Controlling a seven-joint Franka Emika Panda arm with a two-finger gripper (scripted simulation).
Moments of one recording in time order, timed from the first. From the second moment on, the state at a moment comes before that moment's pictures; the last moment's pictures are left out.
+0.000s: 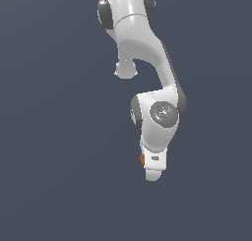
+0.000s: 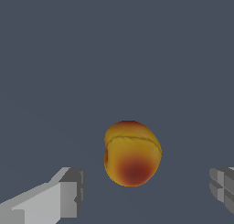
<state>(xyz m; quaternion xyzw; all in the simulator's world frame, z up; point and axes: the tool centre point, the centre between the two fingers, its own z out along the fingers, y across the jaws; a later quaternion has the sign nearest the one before) 0.108 0.092 0.084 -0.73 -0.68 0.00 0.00</state>
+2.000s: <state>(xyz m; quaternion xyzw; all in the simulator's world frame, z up) 0.102 0.089 0.054 -0.73 -0.68 0.00 0.00</state>
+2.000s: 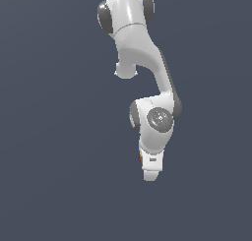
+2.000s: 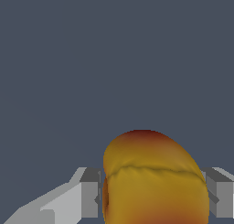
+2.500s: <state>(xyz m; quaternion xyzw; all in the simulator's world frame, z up) 0.085 0.080 0.132 -0.73 -0.68 0.00 0.00</state>
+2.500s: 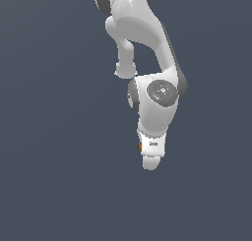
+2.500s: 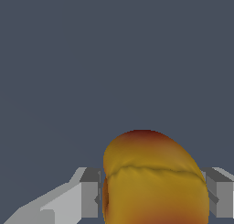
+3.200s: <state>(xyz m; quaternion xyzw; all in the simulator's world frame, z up) 0.055 0.064 0.283 -0.73 -0.68 0.00 0.00</state>
